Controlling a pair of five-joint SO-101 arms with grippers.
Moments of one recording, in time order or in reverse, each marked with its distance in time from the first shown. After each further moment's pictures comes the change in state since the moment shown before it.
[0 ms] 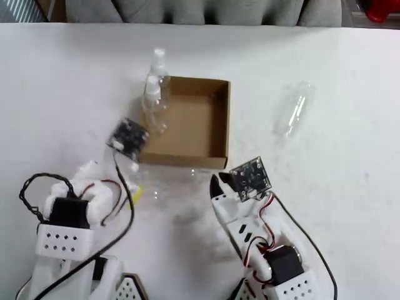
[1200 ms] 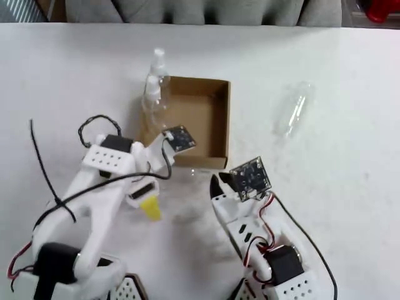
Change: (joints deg) left arm 8.0 47.8 -18.5 -0.3 -15.9; right arm 0.0 0.0 0.0 0.0 0.0
